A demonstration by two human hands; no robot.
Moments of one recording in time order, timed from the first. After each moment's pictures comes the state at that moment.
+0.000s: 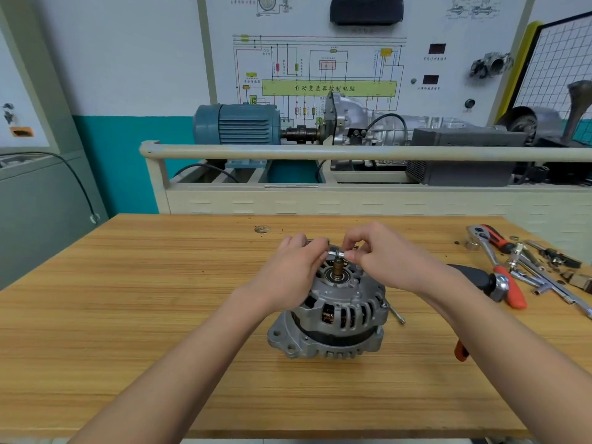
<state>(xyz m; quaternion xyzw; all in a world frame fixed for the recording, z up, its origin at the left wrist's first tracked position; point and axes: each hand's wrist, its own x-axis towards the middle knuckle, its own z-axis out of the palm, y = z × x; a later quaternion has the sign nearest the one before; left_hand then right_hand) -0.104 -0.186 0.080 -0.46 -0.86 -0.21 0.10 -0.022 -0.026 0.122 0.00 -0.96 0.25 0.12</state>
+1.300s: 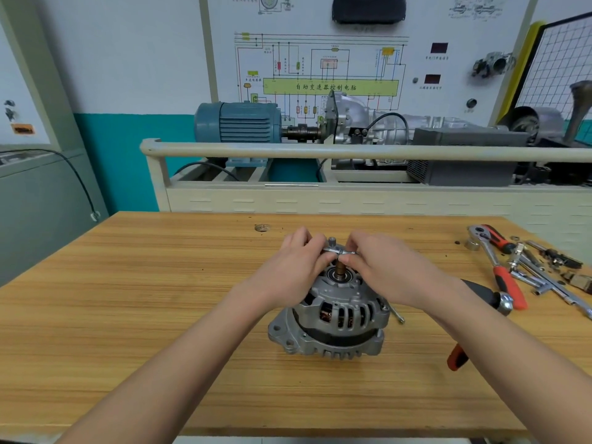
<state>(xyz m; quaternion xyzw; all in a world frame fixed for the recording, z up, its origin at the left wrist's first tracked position) -0.109 -0.181 0.079 -0.46 -0.86 -0.21 0.07 -0.015 -0.028 0.112 0.00 -0.99 0.09 0.13</state>
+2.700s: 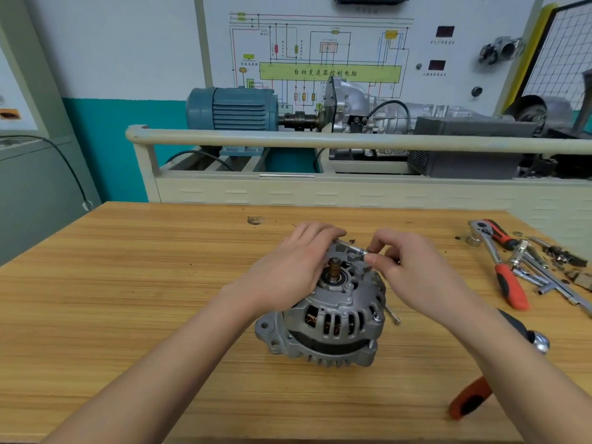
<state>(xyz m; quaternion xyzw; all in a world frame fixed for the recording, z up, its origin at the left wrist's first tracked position) -0.105 -0.171 0.082 -0.52 -0.82 -0.20 0.12 0.004 -0.004 0.101 -0.07 -0.94 0.26 0.21</state>
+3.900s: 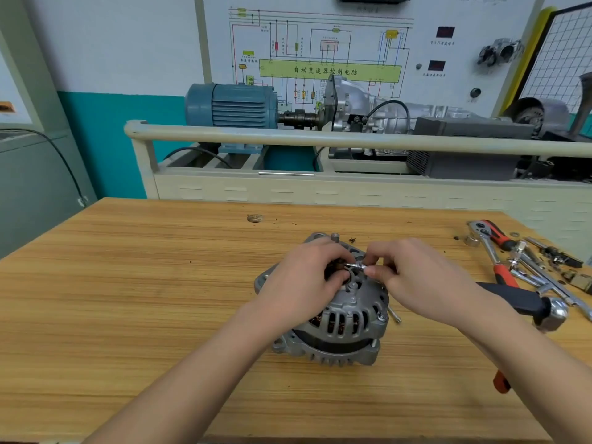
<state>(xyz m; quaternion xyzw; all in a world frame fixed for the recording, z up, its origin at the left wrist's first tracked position) -0.077 -0.164 0.079 -0.46 -0.81 -0.34 0.11 0.006 -0.004 0.108 -0.02 -0.98 0.12 0.13</state>
